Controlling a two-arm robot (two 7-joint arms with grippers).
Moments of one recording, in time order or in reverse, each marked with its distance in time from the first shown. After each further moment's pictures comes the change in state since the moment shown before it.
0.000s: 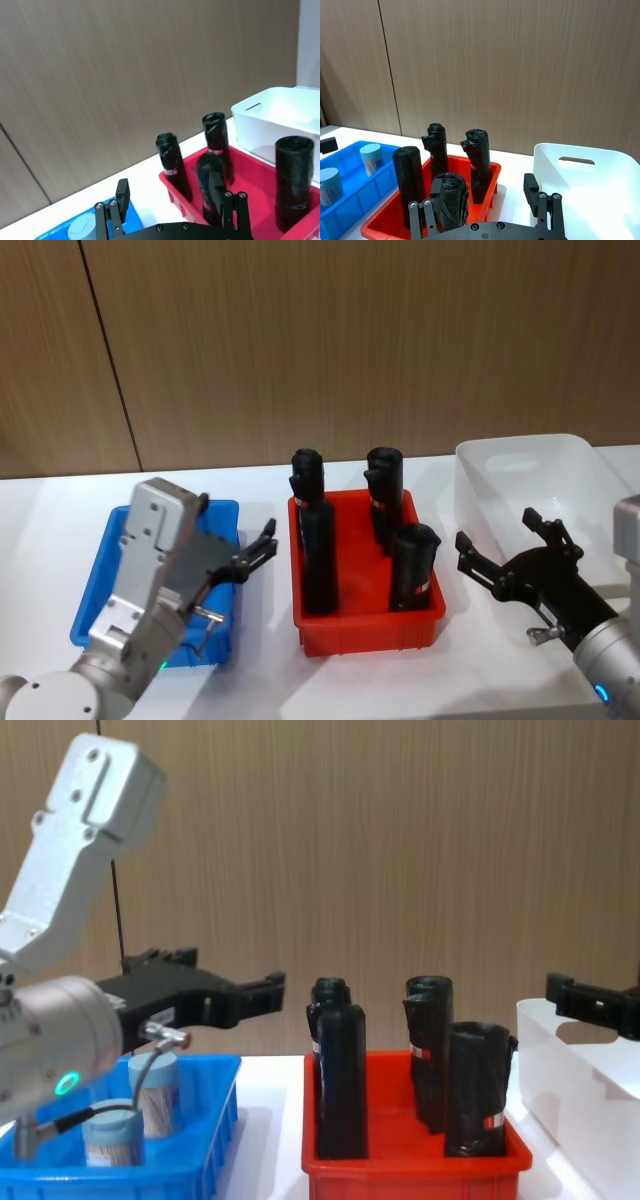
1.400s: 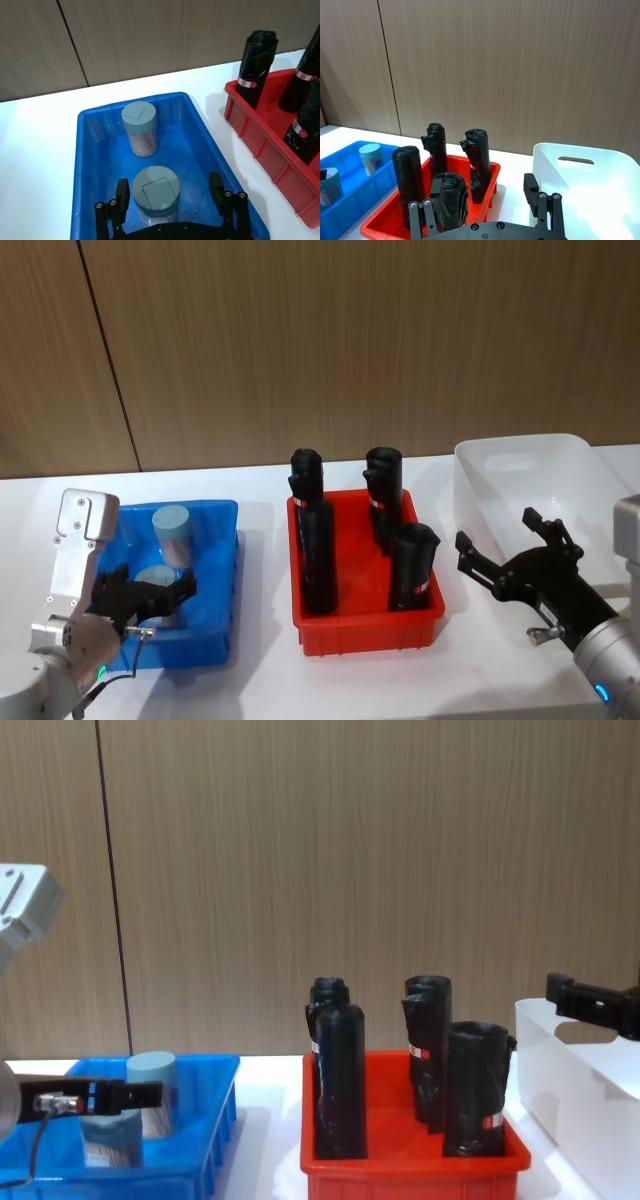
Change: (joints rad) left arm -0.033 0.017 -0.099 0.118 -0.233 0.323 0.096; right arm 0.000 0.000 0.000 0.000 0.000 0.000 0.000
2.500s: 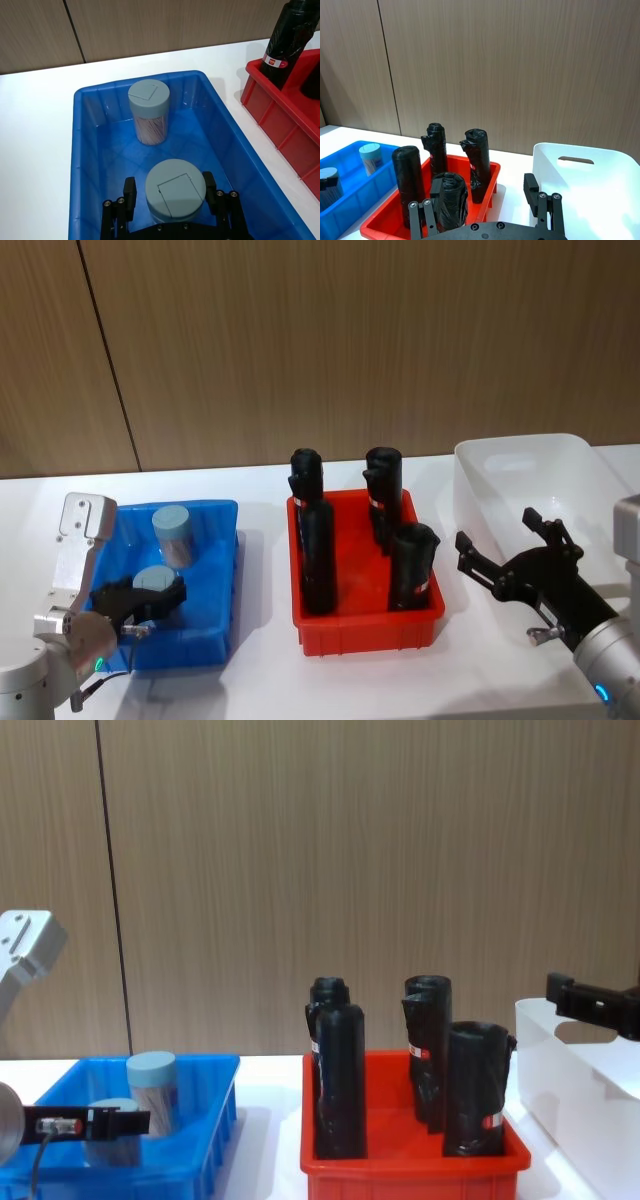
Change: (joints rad) left arm -0.103 -0.046 -0.016 0.213 0.021 0.011 -0.097; right arm 0.000 0.000 0.000 0.000 0.000 0.000 0.000
